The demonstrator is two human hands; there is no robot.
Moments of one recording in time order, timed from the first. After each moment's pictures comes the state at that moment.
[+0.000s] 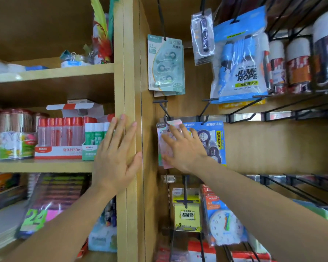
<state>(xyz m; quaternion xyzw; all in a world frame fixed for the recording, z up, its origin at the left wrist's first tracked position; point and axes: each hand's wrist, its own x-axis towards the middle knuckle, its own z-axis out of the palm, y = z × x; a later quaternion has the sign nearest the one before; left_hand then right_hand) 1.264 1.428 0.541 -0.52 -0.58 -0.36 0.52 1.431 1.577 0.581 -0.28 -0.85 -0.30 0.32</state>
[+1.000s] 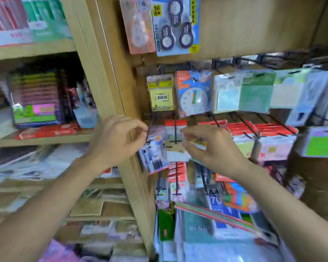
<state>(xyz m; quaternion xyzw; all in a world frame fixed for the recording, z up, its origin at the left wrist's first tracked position) 1.367 1.350 0.381 -0.70 -0.58 -0.30 0.28 1.611 1.469 0.341 -0.19 -0.88 0.07 0.43</state>
